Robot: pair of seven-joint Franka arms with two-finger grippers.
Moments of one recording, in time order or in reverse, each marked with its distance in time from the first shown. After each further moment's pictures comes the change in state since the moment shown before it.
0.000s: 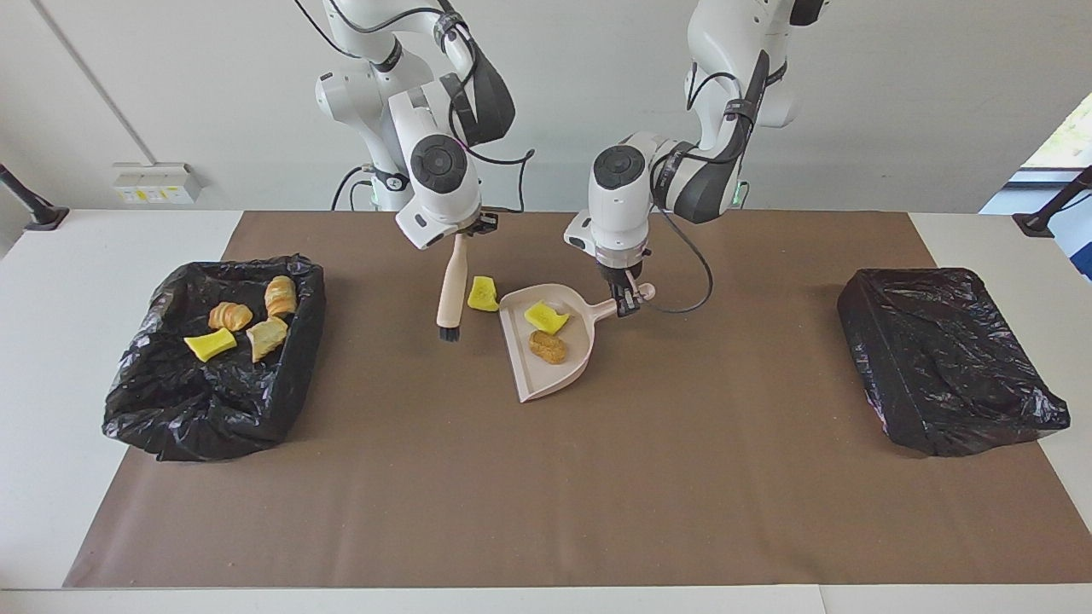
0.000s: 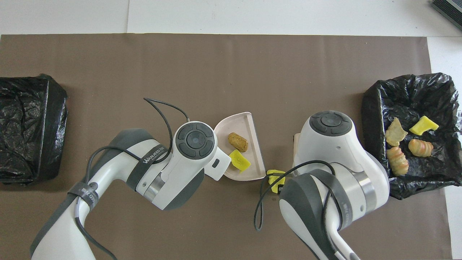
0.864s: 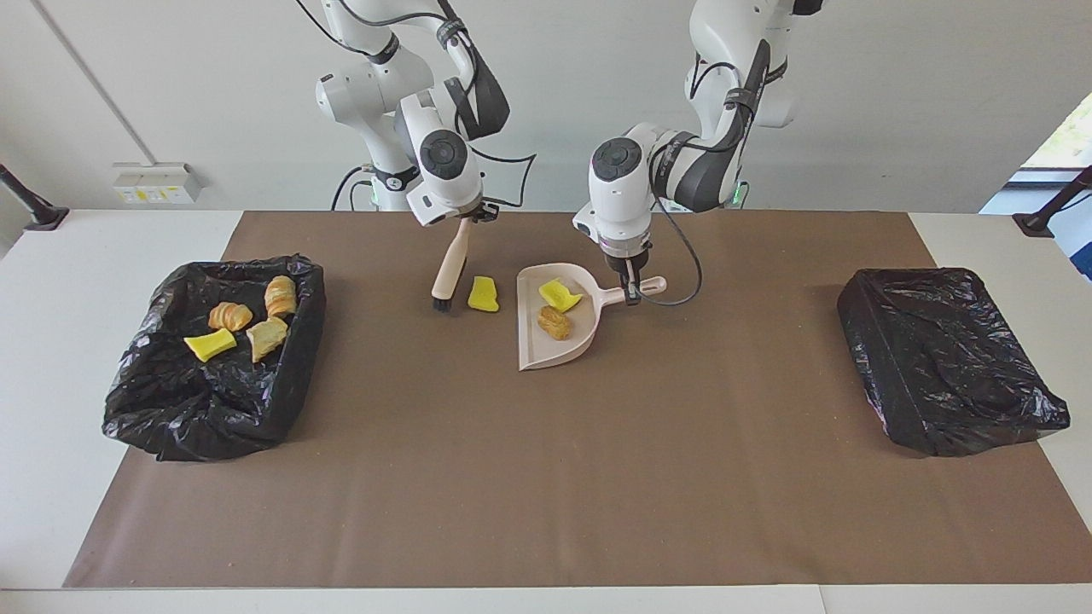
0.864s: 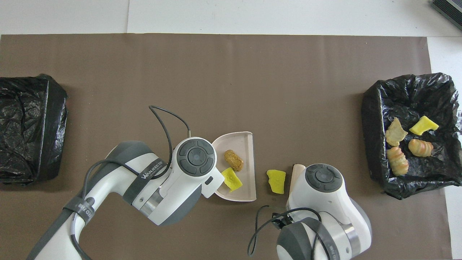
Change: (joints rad) left arm -0.015 -0.079 -0.007 -0.112 0.043 -0.028 0.121; right arm 0.081 -0.119 0.008 -0.355 0.108 0.299 0.077
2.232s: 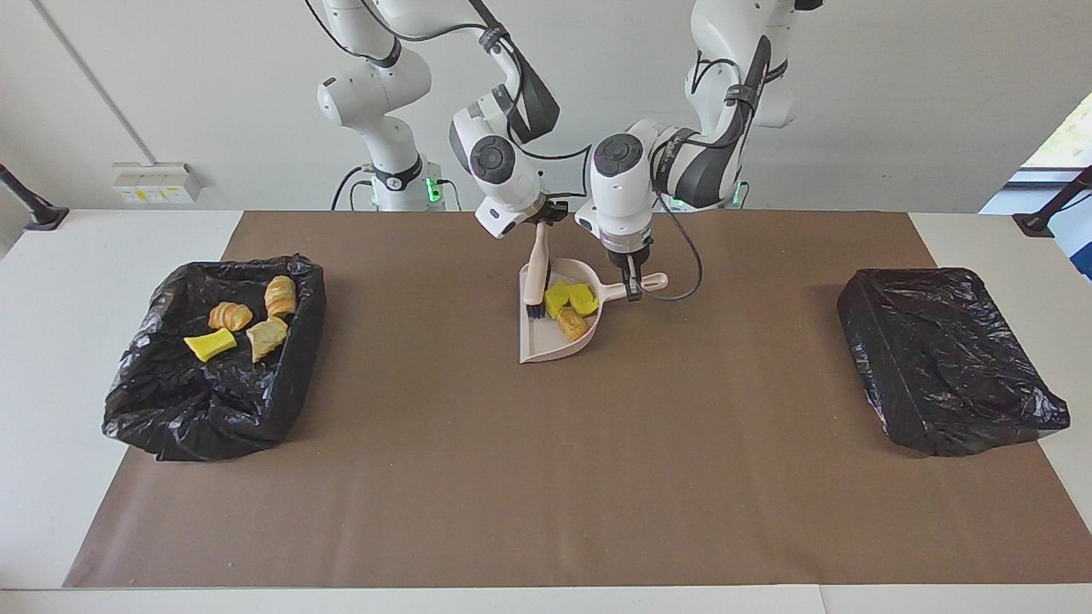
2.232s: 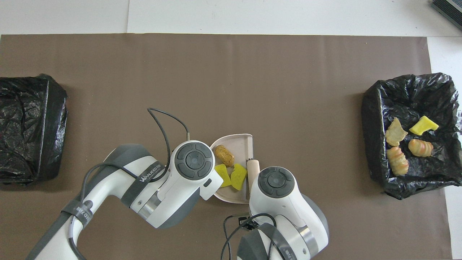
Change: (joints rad) left arm 0.000 -0.009 0.004 -0.016 0.000 0.017 0.000; right arm 0.155 0.111 -0.001 0.151 -0.008 0.030 -0.180
